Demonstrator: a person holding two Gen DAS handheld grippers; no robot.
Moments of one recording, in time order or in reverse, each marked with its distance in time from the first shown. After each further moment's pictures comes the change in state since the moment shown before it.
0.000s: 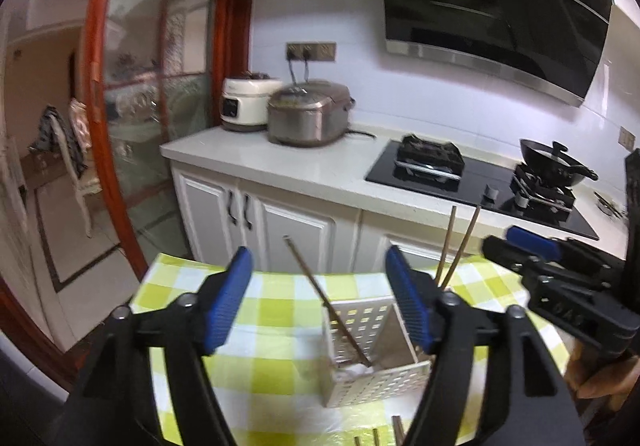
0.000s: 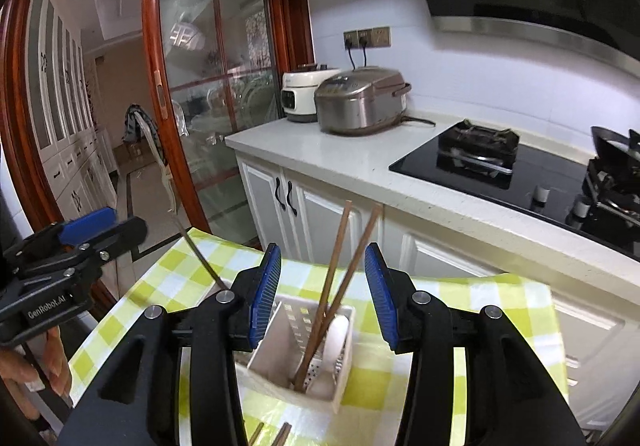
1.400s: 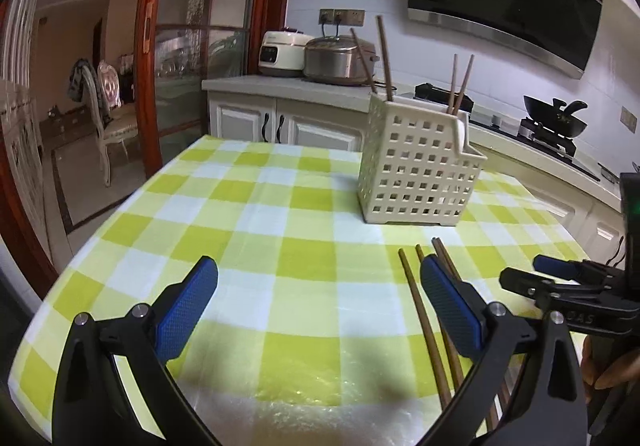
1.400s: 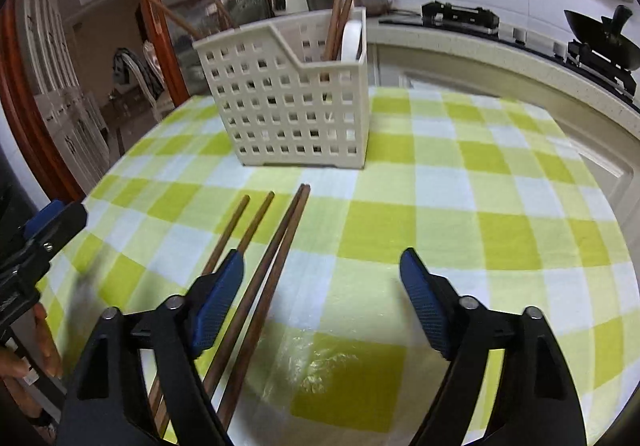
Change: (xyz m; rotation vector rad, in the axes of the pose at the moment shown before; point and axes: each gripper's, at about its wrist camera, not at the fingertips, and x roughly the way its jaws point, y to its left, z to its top) left arm -0.083 0.037 -0.219 -0.082 0.070 0.032; right arm -0.023 0.033 -0.216 0.064 0.263 -0.034
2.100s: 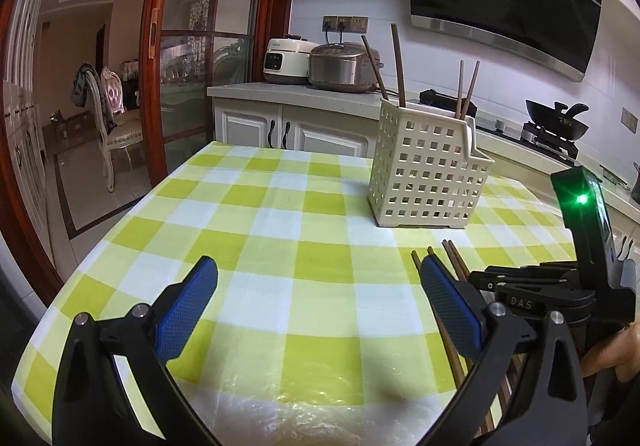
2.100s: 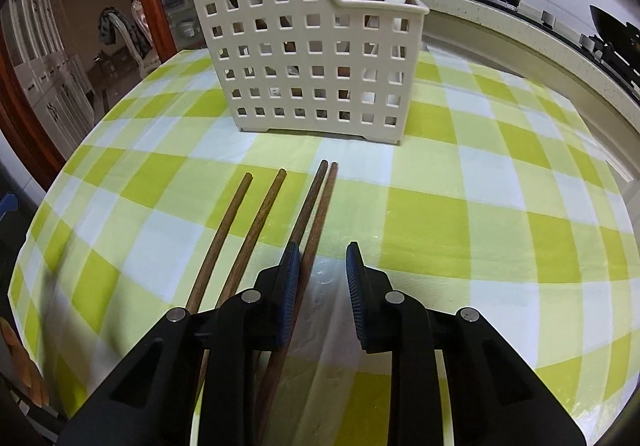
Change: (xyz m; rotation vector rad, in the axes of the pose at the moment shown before) left arm -0.005 0.011 -0.004 0.012 -0.034 0.011; right arm 0.052 0.030 0.012 -0.044 0.154 -0.053
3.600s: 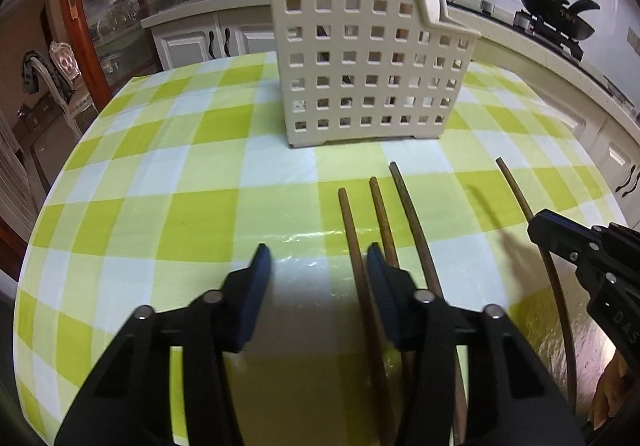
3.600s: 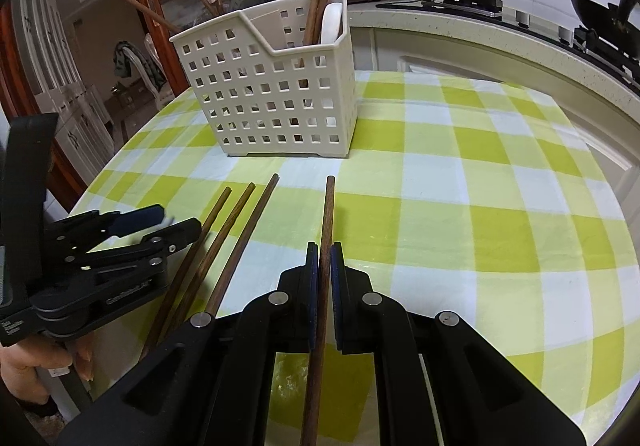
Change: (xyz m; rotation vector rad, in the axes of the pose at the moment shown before) left arm 0.112 -0.093 -0.003 0.156 0.423 -0.030; right arm -0.039 -0.057 -0.019 0.048 -0.110 0.098
